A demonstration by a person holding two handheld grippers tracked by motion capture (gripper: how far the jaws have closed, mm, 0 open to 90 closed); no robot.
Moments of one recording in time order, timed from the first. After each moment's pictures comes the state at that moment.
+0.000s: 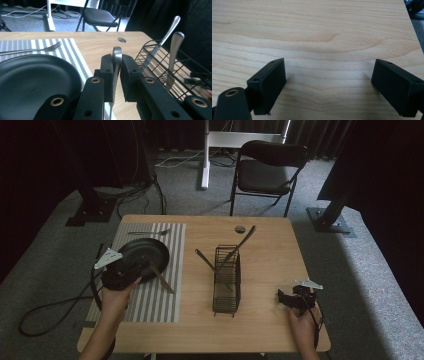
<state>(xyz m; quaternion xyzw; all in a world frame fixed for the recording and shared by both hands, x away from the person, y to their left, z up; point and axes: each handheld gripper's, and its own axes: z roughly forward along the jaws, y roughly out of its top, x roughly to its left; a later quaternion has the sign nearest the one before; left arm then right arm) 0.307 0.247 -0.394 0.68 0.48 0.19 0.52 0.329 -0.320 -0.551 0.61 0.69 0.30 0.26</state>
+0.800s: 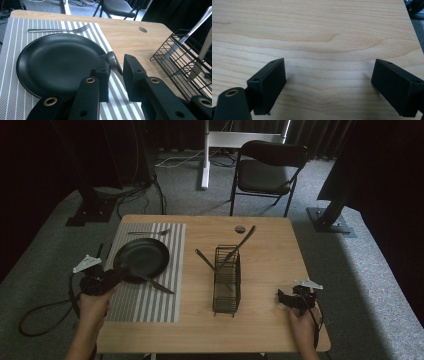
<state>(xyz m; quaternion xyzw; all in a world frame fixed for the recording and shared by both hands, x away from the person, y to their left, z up) 0.300 0.302 -0.412 0.67 0.54 0.18 0.48 0.329 -0.320 -0.551 0.61 0.69 0.30 0.26</state>
